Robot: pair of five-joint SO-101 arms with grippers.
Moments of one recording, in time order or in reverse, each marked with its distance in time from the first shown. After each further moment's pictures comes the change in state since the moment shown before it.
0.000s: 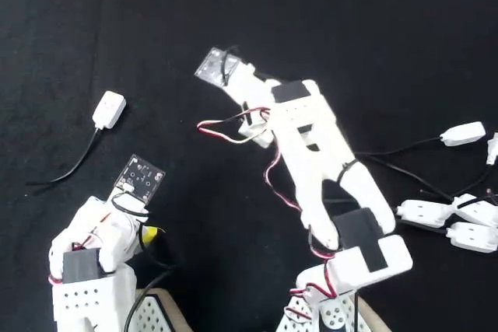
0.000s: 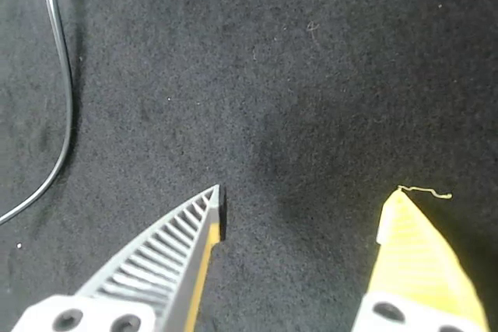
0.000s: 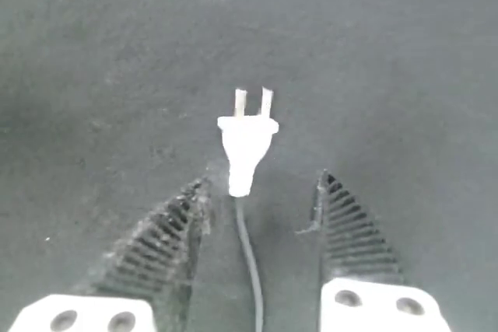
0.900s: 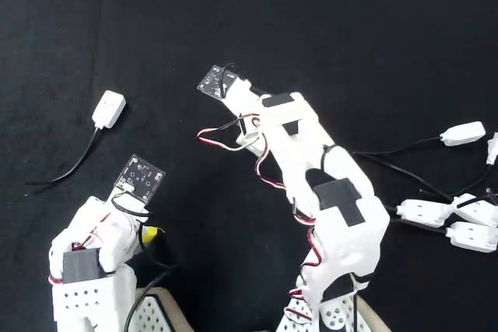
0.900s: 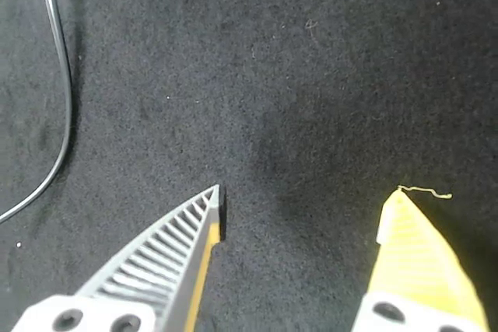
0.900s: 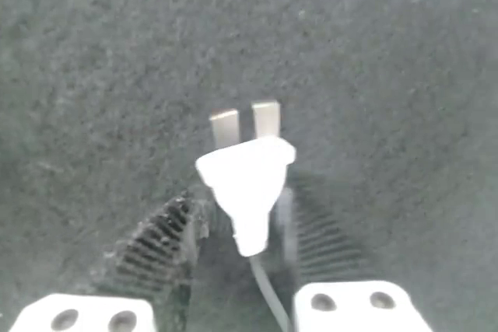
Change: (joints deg) left arm 0.0 0.0 0.0 0.0 0.0; right arm -0.7 16.6 1.1 -13.0 -1.8
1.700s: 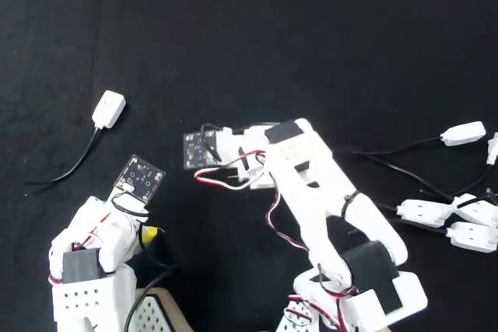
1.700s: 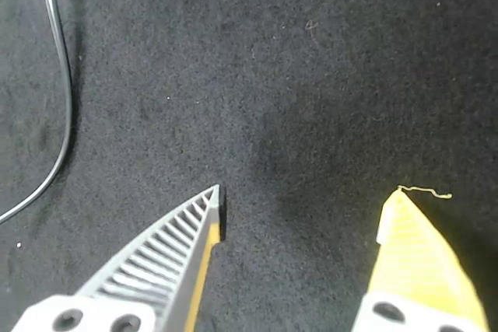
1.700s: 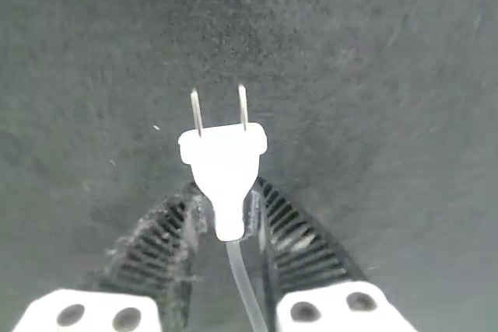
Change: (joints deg) left arm 0.0 0.0 0.0 0.0 0.0; right arm -5.1 -29.4 20.6 10.7 34.0
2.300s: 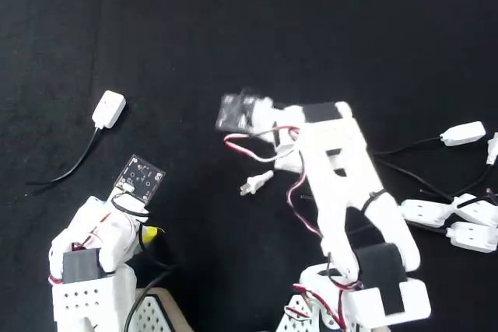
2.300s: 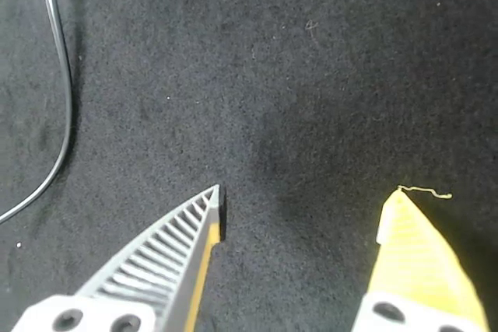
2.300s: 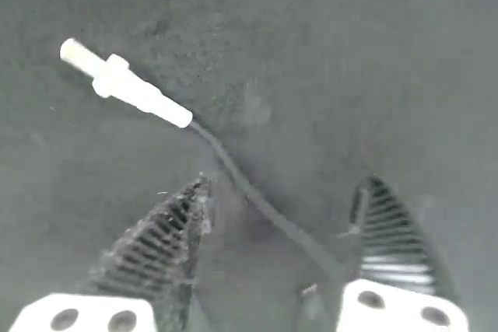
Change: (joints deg) left arm 0.0 0.0 0.0 0.0 0.0; right arm 12.1 -1.0 -7.8 10.1 -12.1
